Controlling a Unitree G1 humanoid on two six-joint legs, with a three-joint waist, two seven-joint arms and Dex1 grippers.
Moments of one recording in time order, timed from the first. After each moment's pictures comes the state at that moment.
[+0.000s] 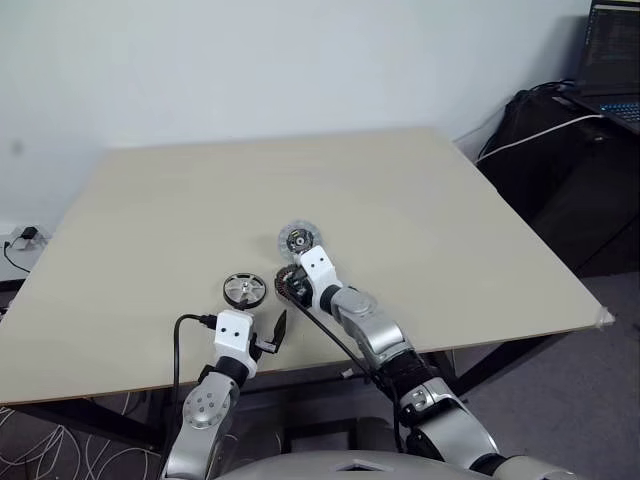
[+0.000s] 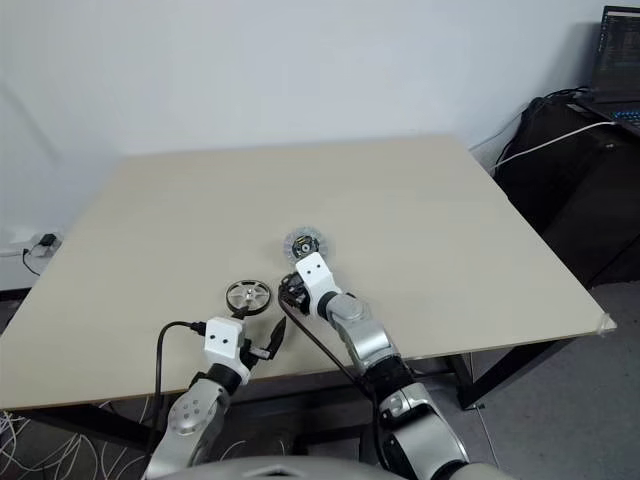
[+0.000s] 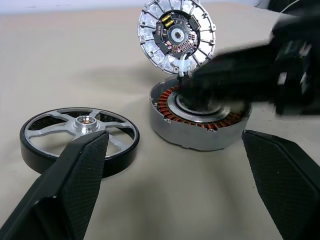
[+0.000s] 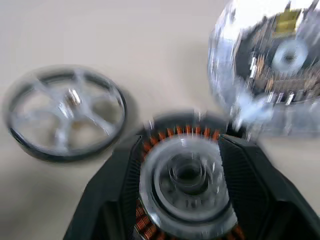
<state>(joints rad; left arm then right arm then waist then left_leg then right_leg) 0.31 0.09 -0.16 -0.04 -0.04 -0.11 -0.22 -0.37 0.07 0.27 0.35 0.02 0.35 0.35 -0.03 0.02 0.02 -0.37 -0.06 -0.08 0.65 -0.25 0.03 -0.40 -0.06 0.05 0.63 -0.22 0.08</state>
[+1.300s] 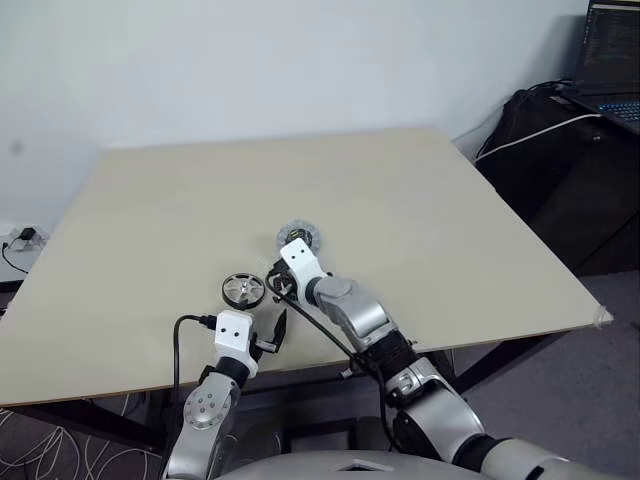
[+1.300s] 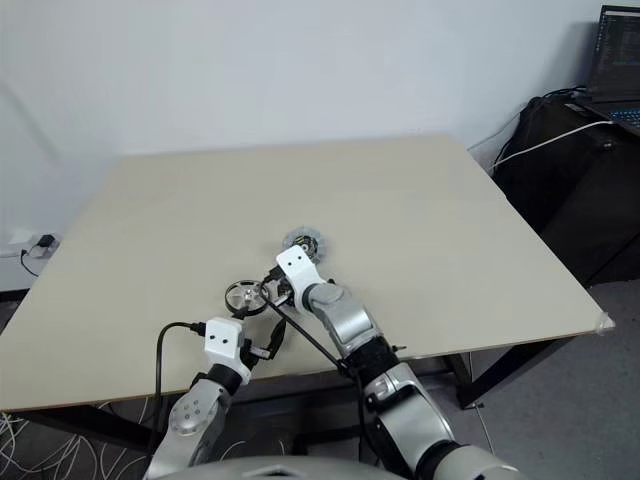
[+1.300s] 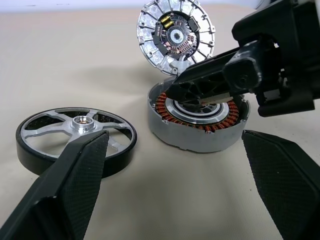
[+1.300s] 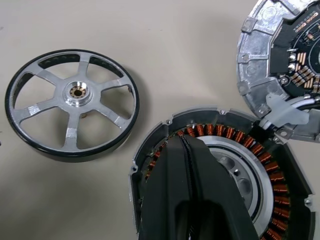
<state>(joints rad) 0.32 0.08 -0.16 -0.04 -0.05 -0.11 -0.21 -0.53 0.12 0.34 0.44 -0.04 0.64 0.28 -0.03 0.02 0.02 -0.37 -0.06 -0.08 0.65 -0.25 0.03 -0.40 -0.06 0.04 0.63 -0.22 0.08</state>
